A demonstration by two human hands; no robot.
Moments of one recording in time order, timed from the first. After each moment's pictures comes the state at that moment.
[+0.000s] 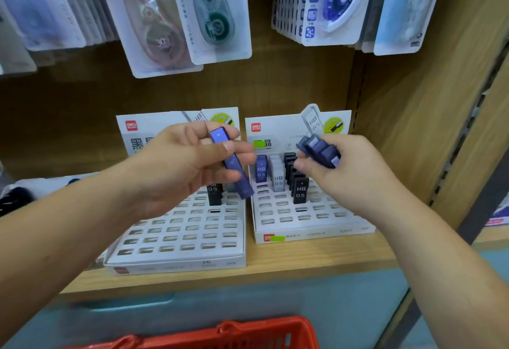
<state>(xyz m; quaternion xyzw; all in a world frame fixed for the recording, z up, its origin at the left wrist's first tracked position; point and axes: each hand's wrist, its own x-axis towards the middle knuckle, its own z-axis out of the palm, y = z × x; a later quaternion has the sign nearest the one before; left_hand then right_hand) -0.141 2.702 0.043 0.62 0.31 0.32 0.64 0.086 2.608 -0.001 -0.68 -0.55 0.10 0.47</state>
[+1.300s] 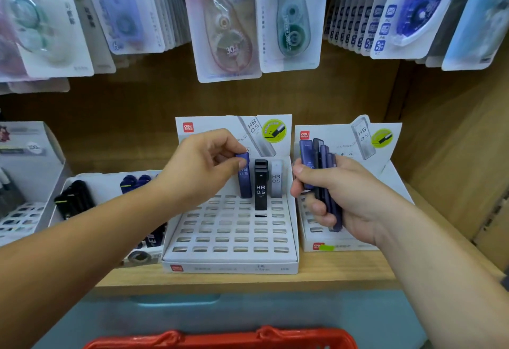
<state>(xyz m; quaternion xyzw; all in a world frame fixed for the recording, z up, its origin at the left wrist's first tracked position) -0.193 2.765 0.003 0.81 0.33 0.39 0.29 0.014 2.642 0.003 -0.55 -0.40 0.48 0.55</state>
